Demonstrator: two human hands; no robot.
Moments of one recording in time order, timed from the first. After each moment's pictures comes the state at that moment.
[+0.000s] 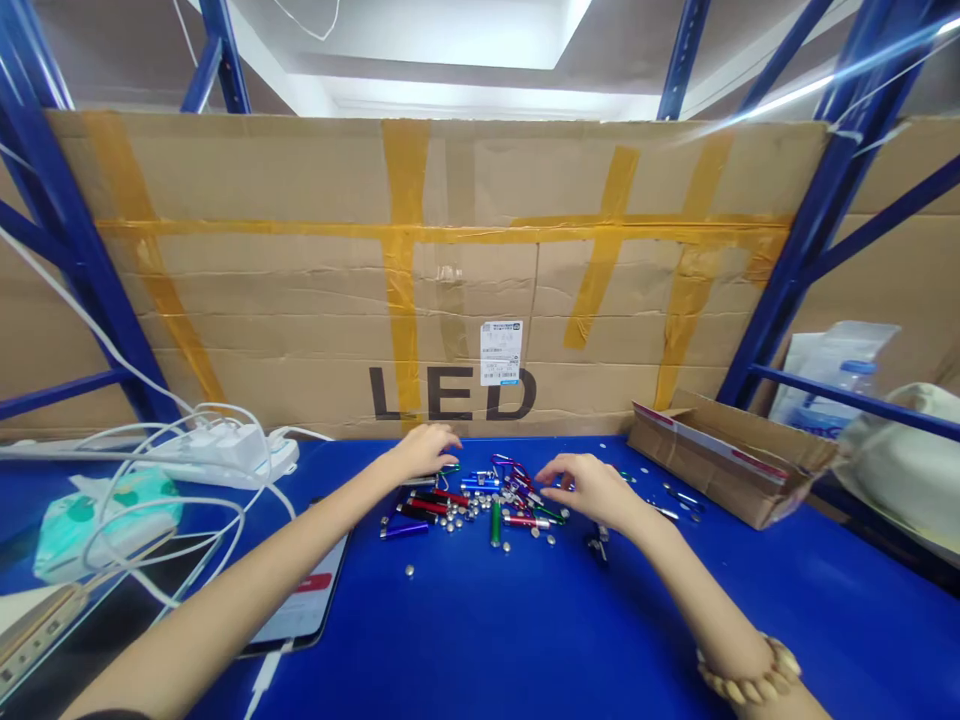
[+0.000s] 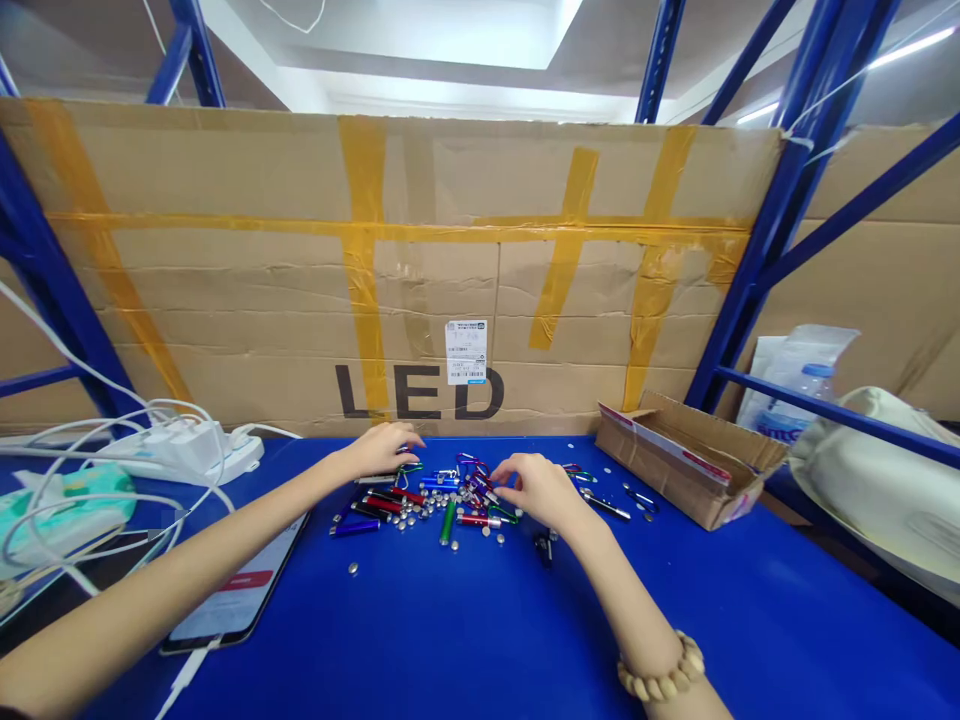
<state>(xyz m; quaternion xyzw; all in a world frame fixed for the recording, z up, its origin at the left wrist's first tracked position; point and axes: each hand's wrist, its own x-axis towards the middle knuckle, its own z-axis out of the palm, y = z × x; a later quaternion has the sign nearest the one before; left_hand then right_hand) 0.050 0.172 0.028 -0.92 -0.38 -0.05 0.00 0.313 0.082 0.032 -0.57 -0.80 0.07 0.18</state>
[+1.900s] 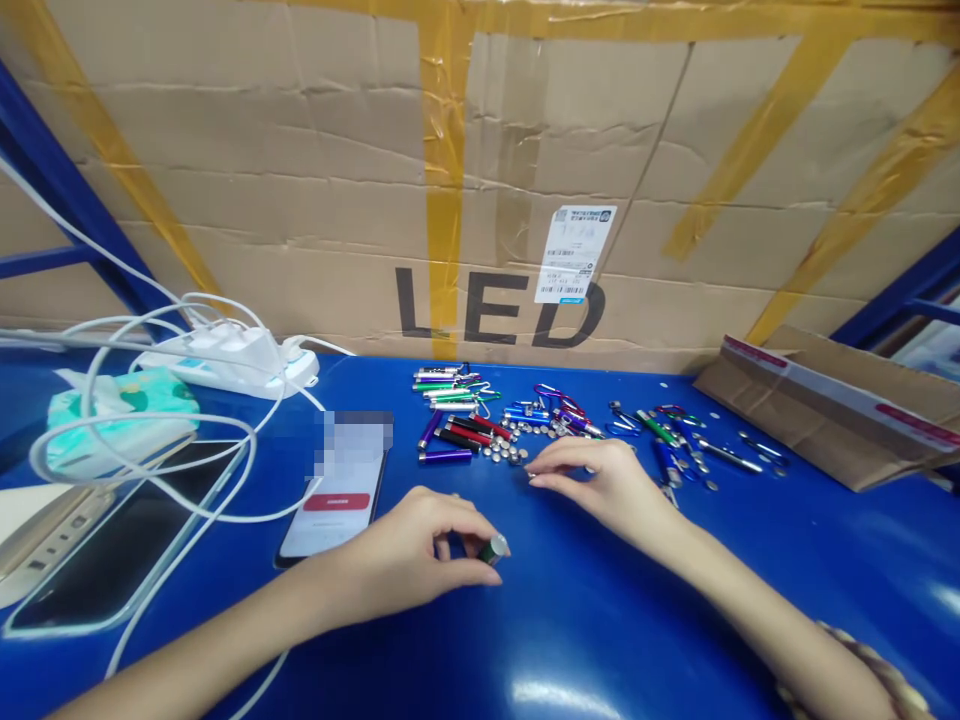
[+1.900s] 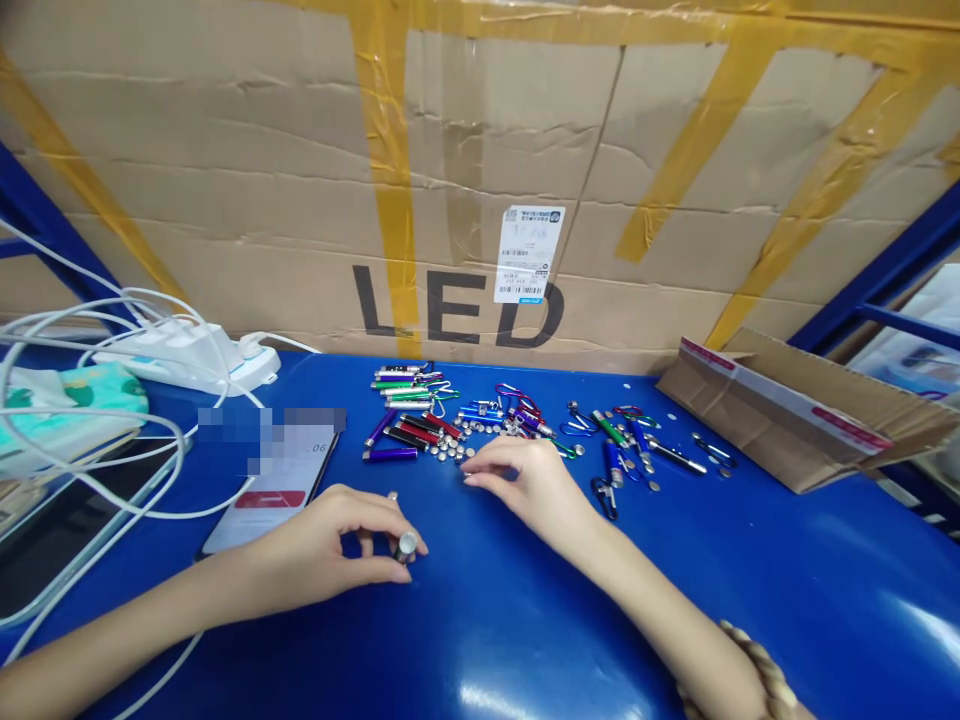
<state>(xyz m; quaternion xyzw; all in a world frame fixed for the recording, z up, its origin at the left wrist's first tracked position) 0.012 0.016 0.002 -0.82 -0.36 -0.20 -0.40 0.238 0.055 -0.004 -0.40 -0.83 0.23 0.31</state>
